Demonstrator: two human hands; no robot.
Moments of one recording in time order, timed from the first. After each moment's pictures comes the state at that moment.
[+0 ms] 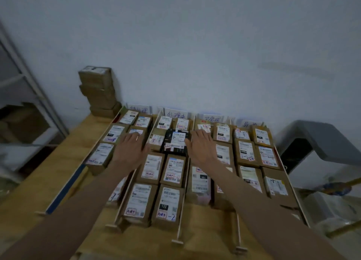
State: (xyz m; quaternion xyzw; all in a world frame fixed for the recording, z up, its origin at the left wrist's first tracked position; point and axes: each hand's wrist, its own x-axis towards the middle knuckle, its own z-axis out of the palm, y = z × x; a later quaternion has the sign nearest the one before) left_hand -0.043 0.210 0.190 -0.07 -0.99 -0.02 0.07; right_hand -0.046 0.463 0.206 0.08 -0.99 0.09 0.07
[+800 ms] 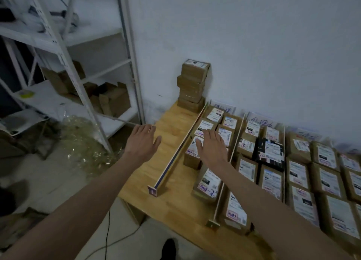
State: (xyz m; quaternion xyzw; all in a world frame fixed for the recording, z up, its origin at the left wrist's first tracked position) left_hand 0.022 -0.152 0.187 0.05 -0.99 -0.02 0.08; right_hand -0.037 0.088 0.181 0.17 -0.98 0.10 0.05
